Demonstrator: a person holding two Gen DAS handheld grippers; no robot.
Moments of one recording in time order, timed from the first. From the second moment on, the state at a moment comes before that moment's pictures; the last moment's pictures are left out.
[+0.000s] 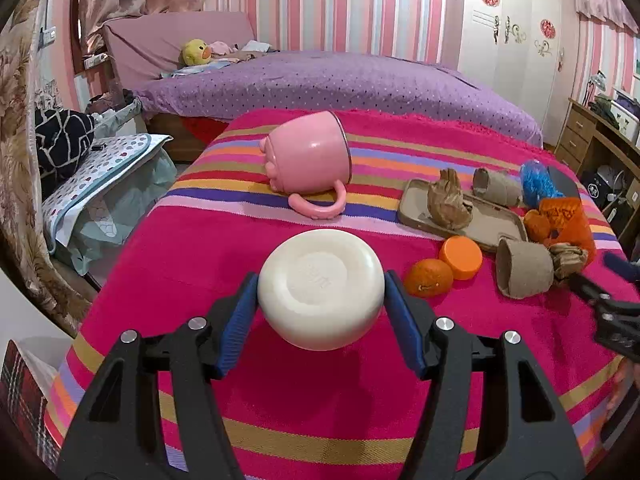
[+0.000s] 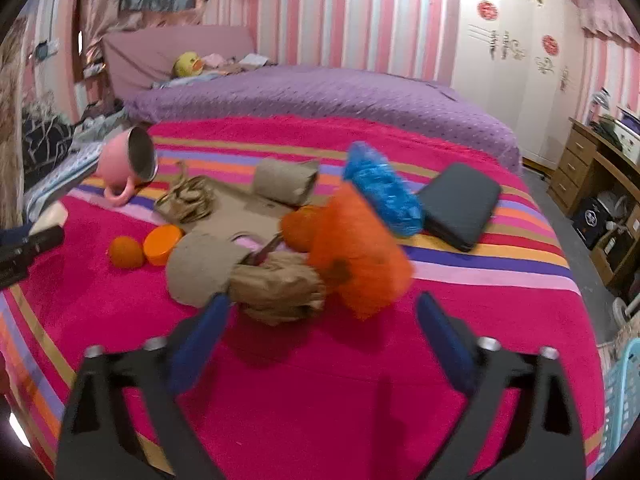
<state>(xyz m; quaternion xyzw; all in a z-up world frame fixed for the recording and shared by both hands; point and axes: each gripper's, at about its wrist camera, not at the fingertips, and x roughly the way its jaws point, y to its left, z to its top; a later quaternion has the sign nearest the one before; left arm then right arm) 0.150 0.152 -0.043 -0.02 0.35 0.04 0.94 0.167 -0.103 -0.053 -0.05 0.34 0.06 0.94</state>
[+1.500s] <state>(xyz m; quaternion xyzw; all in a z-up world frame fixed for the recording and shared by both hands) 0.145 0.088 -0.033 -0.03 0.34 0.02 0.94 0.126 -0.192 -0.036 -0.04 0.31 0.08 0.95</state>
